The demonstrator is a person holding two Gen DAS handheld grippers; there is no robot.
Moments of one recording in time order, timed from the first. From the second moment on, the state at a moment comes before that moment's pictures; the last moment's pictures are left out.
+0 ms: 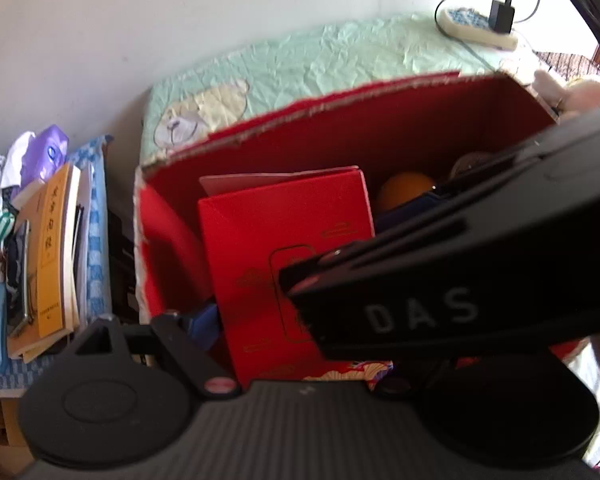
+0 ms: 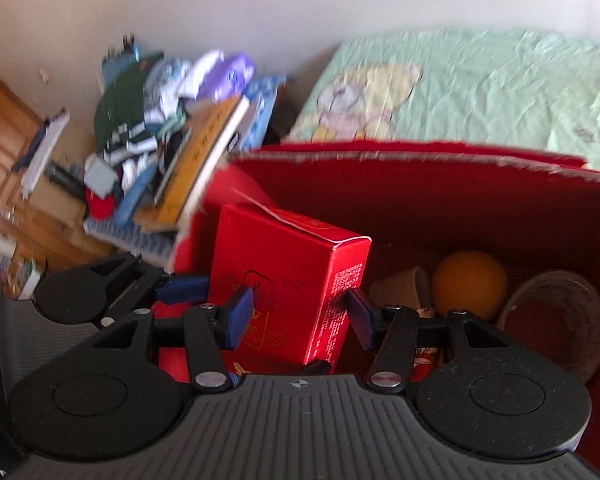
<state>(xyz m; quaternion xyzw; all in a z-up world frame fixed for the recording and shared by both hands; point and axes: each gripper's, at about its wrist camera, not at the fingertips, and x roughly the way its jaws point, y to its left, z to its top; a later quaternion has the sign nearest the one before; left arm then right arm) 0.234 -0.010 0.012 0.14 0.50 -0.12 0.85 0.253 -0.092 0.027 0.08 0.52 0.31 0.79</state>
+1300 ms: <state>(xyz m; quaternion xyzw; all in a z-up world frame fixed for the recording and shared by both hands) 0.225 0.010 0.016 0.12 0.48 -0.13 0.86 0.293 -0.101 -0.001 0.12 0.54 0.25 0.79</state>
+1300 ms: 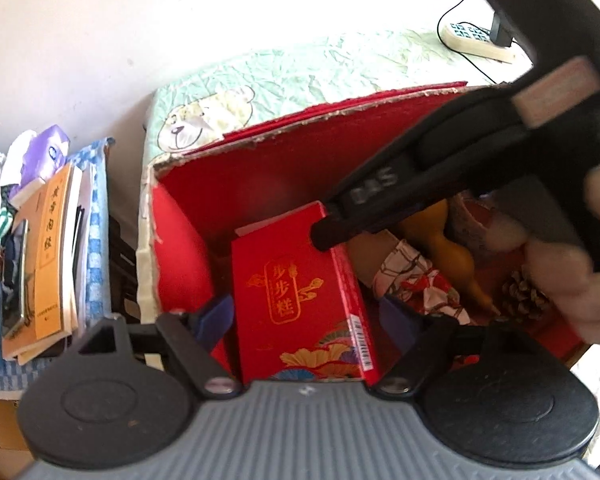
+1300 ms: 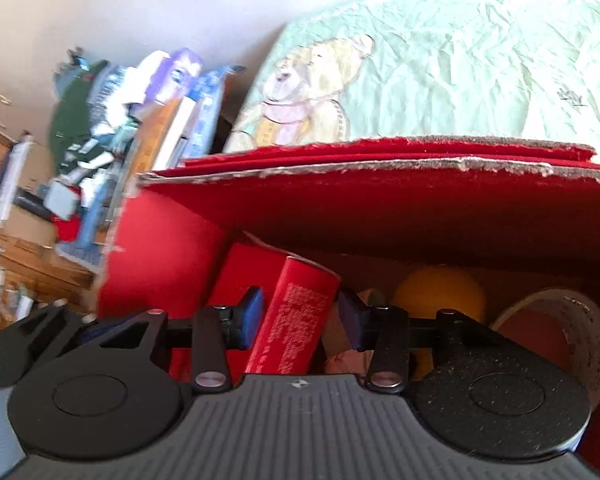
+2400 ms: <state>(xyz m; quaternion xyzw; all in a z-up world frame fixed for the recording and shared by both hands) 0.205 -0.016 0.038 0.11 0.47 -0.06 0.87 0.187 -0.152 0.064 0.10 0.45 0.07 0.88</state>
